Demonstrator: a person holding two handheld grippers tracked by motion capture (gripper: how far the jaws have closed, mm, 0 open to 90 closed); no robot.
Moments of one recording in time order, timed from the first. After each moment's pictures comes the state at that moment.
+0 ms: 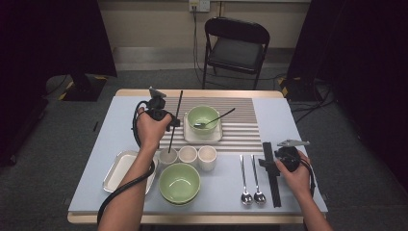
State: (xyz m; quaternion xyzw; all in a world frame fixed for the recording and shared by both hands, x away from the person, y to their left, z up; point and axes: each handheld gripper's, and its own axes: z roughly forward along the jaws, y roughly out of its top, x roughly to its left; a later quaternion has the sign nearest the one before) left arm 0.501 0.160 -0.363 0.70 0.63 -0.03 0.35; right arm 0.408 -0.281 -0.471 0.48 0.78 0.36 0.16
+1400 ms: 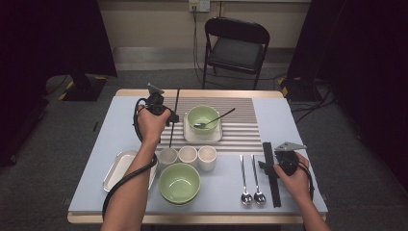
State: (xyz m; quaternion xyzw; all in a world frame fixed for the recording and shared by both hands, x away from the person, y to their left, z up) left arm 0.525 0.164 -0.371 0.67 0.66 -0.04 0.35; right arm 0.403 -0.279 -0.478 0.45 0.80 0.34 0.20
